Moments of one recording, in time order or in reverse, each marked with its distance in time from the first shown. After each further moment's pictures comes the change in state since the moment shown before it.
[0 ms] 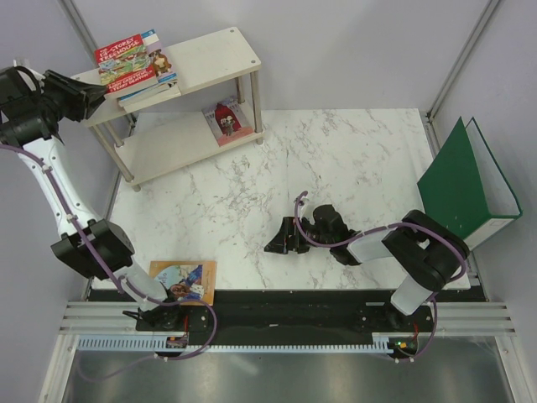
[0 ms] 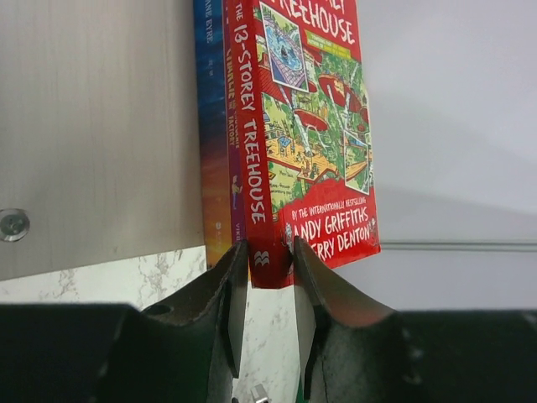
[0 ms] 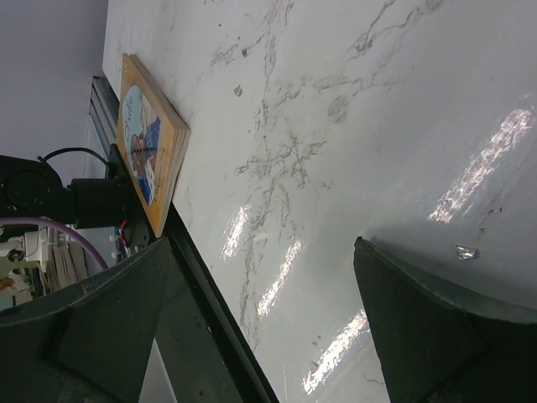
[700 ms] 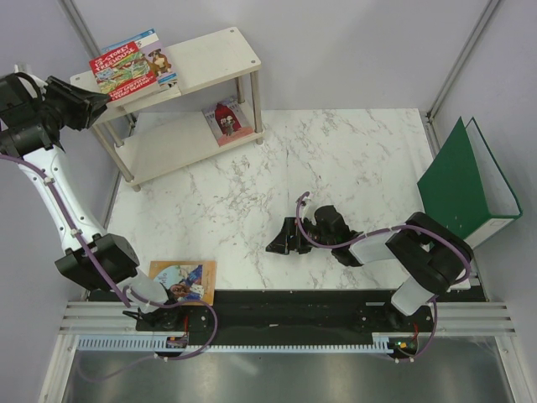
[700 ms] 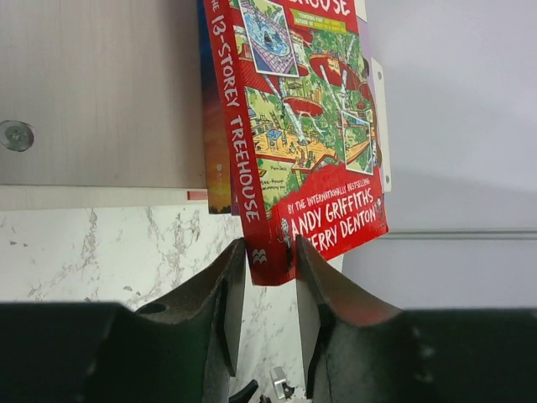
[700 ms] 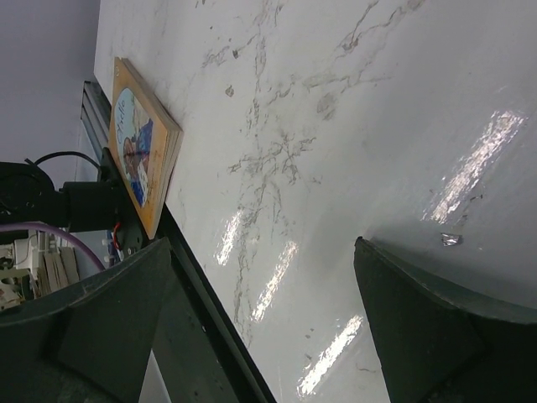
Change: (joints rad) left arm 0.000 -0.100 -0.055 -0.081 -0.031 0.076; right arm 0.000 -0.029 -0.016 -0.019 0.027 -0.010
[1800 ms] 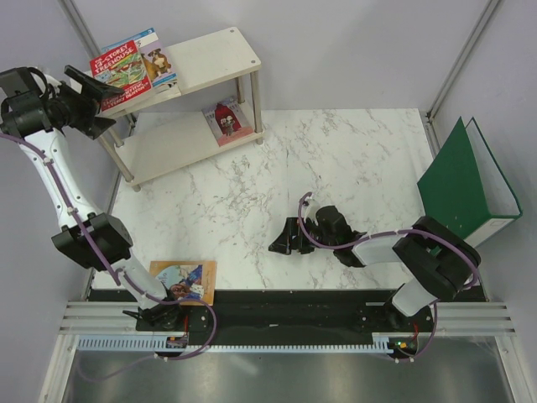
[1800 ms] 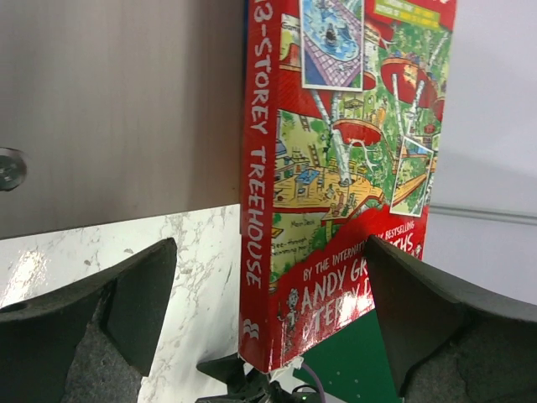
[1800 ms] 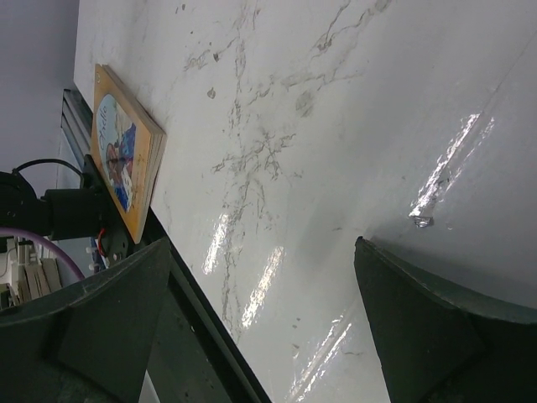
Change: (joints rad) left arm -0.032 0.192 0.201 -0.203 0.043 0.053; right arm 0.000 -0.052 -0.008 -0.069 0.051 -0.023
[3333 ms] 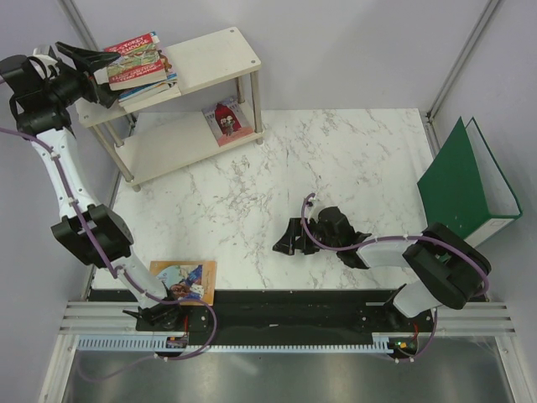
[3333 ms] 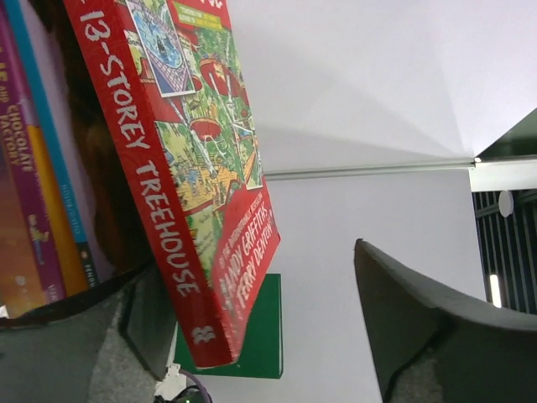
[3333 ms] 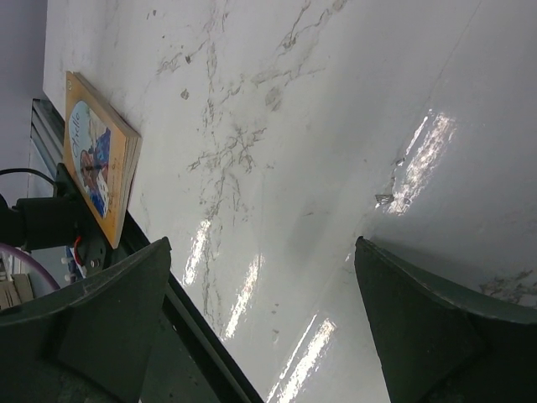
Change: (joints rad) left arm -0.033 0.022 -0.133 0.651 0.305 -0.594; right arm -0.001 -0.075 -0.017 -0.089 0.068 -0.030
